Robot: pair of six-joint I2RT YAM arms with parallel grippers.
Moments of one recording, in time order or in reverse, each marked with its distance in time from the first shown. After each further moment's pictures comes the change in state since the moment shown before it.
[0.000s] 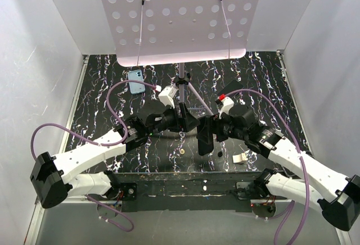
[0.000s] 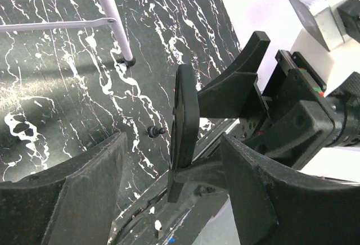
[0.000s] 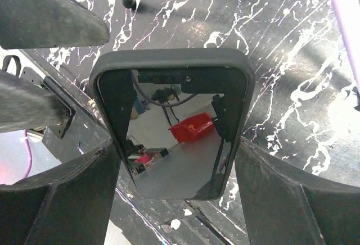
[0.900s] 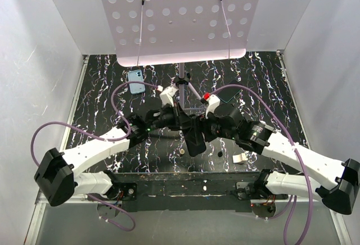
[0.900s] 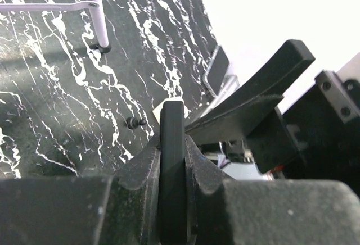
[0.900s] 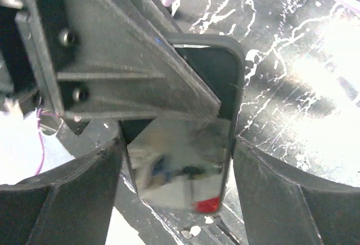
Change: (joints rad) left arm 0.081 0.081 -0.043 0.121 0.207 -0.069; right arm 0.202 0.127 0.156 -0.030 0.154 0.020
